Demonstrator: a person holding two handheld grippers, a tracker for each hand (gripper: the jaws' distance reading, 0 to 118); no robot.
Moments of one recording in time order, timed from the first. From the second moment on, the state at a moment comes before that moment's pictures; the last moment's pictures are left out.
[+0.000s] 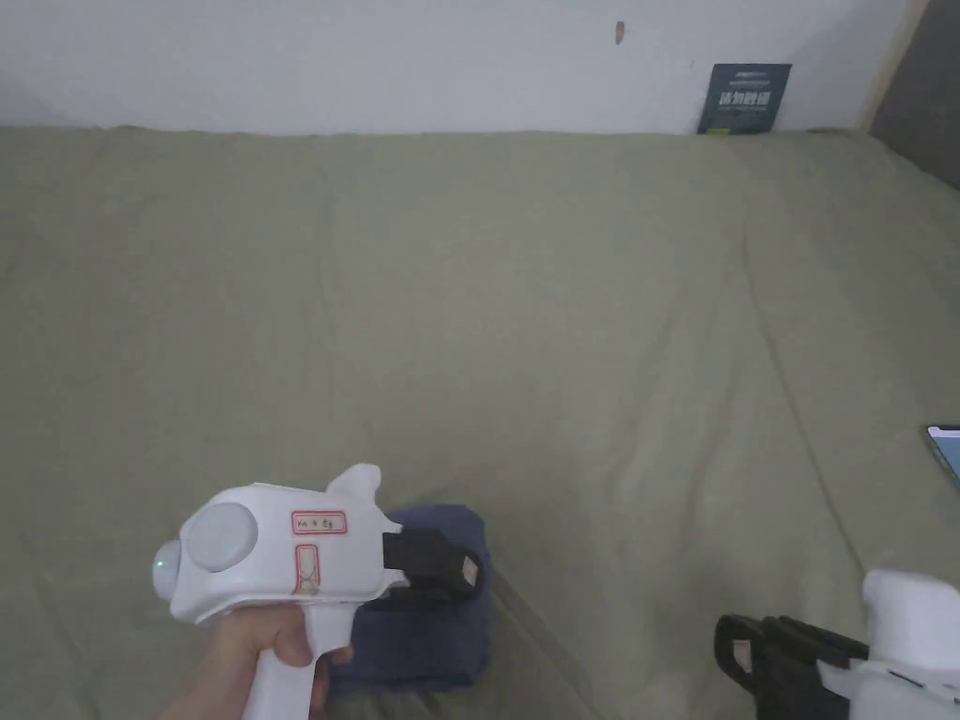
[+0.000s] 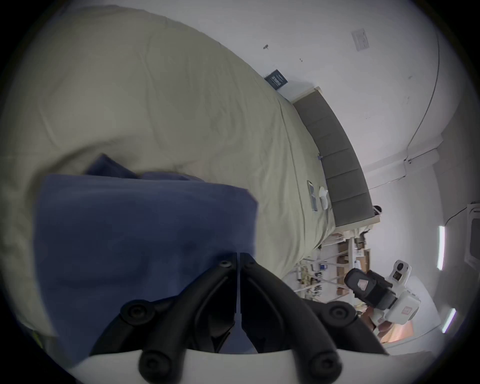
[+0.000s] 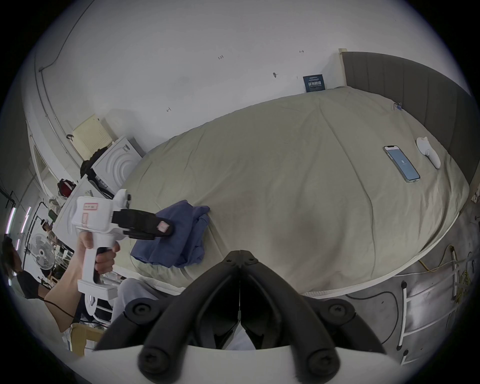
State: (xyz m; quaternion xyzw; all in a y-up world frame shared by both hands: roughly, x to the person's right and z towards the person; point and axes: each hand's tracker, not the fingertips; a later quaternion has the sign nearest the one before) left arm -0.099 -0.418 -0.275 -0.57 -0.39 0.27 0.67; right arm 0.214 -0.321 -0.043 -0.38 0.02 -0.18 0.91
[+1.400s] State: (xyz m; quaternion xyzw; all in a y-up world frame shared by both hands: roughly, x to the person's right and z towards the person) left arm -0.240 -0.459 -0.307 -0.55 -0.43 0.33 0.63; right arm 0.139 -0.487 -0.242 -0.49 0.33 -0.44 0.68
